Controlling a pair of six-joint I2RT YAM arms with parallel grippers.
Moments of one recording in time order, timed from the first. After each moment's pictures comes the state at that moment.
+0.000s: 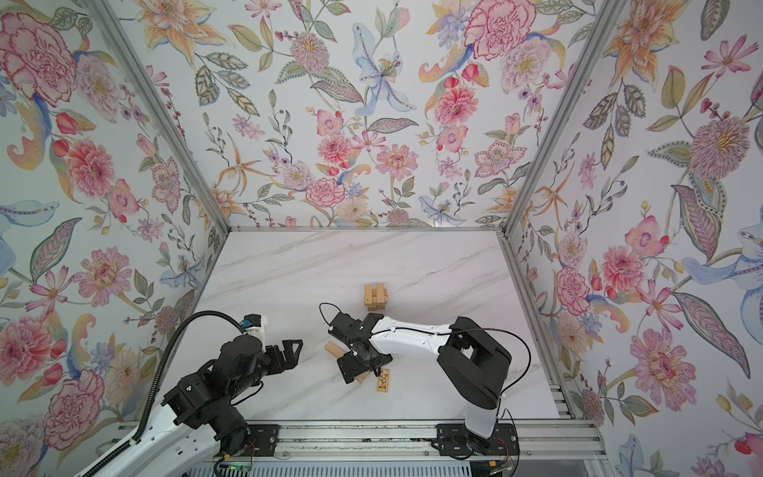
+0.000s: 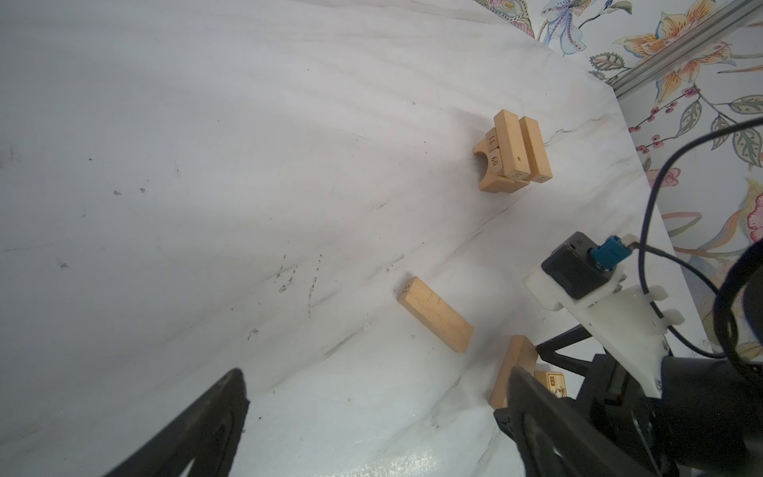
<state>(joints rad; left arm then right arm) -0.71 0.51 0.46 -0.64 -0.21 -0.75 1.06 1.80 1.18 -0.82 -0.04 0.52</state>
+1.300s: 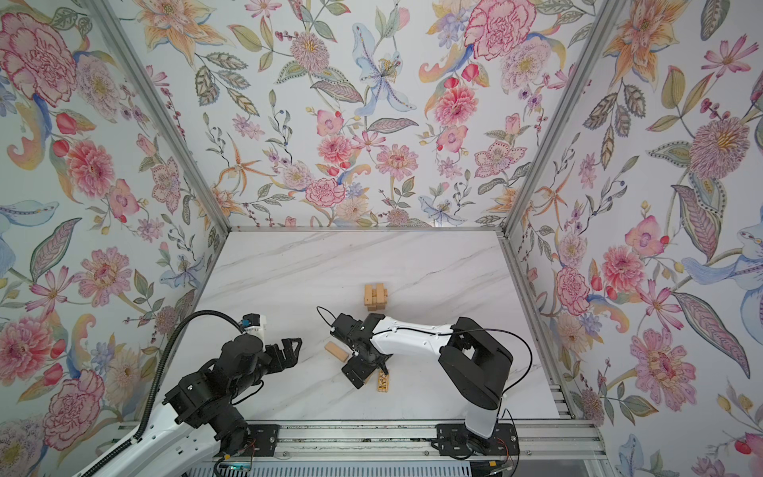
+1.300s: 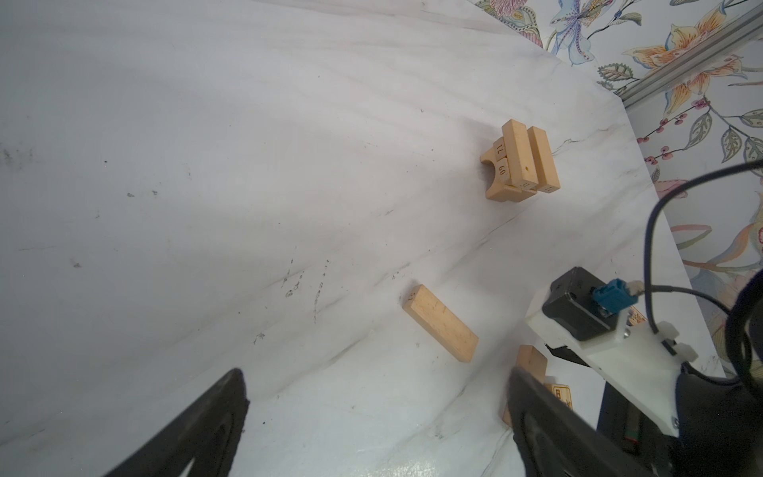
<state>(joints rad) -0.71 0.53 0.46 -0.62 -0.24 -0.77 1.06 1.79 1.16 -0.85 0.00 0.21</state>
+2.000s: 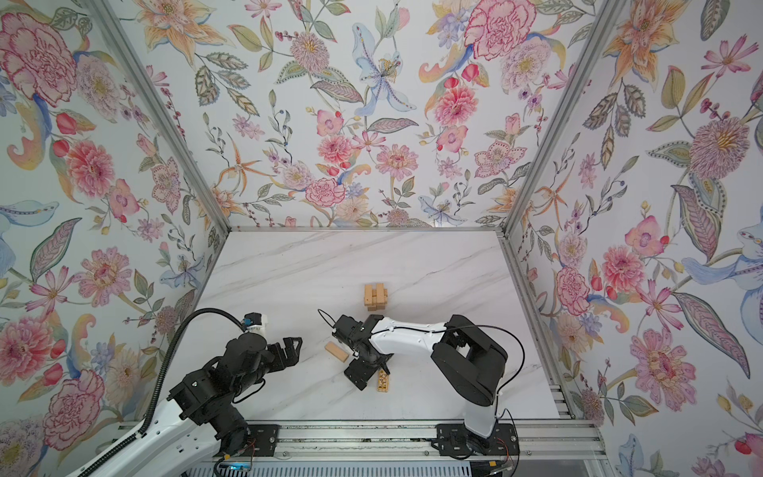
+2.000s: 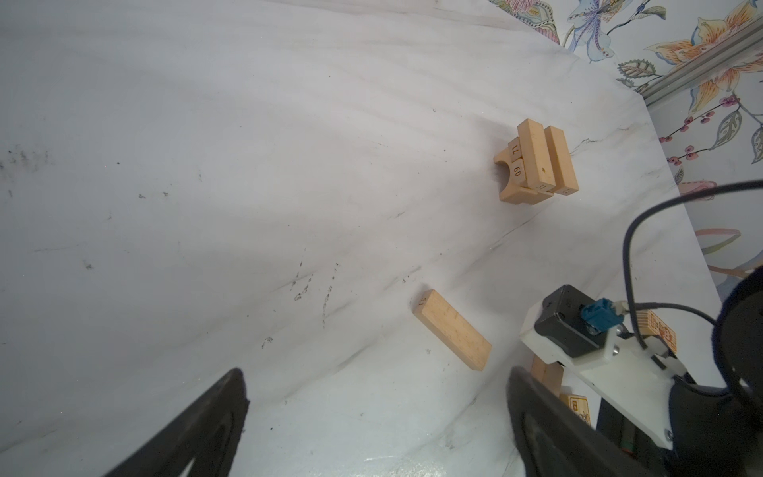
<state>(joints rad) -0.71 0.56 0.46 -0.61 -0.27 -0.77 1.05 1.83 1.15 -0.82 -0.02 0.14</state>
